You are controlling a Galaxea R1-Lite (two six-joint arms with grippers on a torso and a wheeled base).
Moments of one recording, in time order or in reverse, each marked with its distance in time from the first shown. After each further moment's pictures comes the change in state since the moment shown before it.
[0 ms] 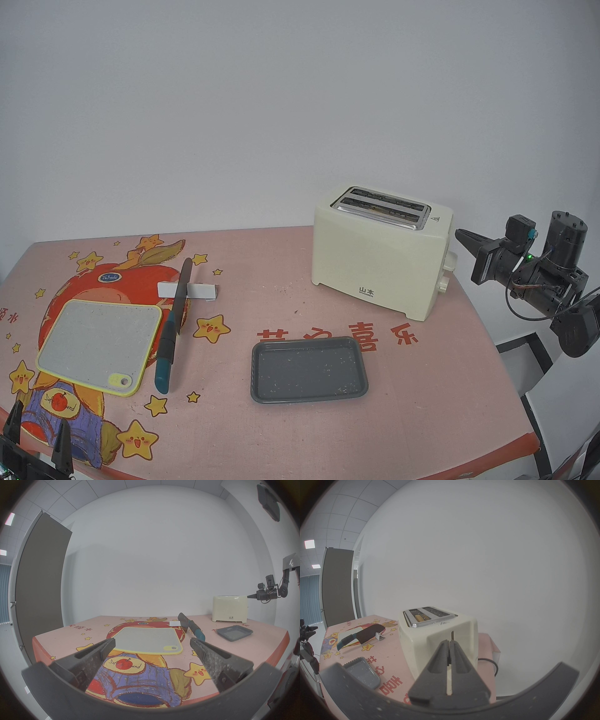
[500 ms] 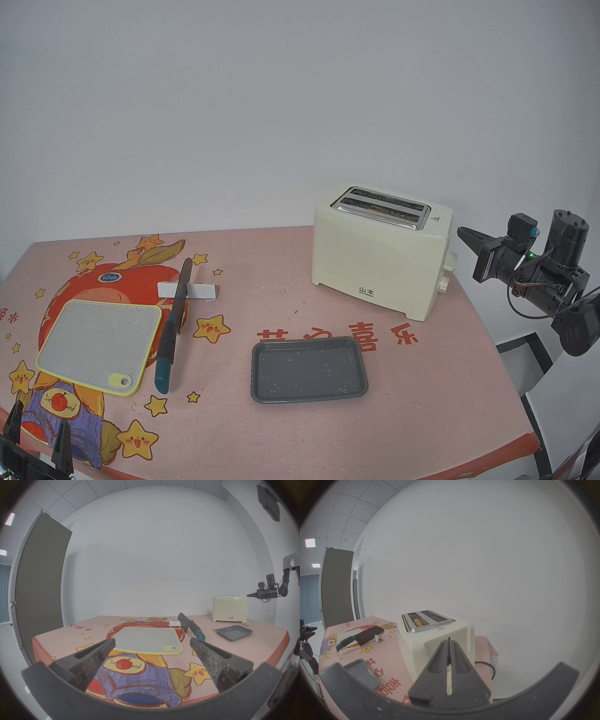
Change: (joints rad) left arm 0.000 0.000 0.000 0.000 0.000 0.000; right arm -0.005 -0.003 -0.002 0.000 0.000 -0.002
